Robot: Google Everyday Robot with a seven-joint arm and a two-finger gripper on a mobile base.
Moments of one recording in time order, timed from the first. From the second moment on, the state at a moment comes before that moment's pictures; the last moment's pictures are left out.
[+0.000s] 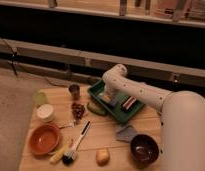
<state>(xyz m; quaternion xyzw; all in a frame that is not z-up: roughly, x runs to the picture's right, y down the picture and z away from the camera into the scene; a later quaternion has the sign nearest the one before) 0.076 0.054 0.937 -0.22 0.06 0.33 0.92</state>
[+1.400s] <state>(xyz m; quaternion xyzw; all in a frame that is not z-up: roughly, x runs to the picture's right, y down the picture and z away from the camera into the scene) 0.071 0.045 0.944 -0.24 0.05 0.33 0.91</state>
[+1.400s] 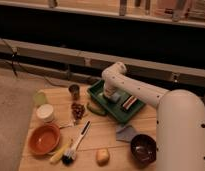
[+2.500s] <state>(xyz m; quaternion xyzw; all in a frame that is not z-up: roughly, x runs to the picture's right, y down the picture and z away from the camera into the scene) 0.077 0.043 0.954 -0.25 0.05 0.34 0.91</state>
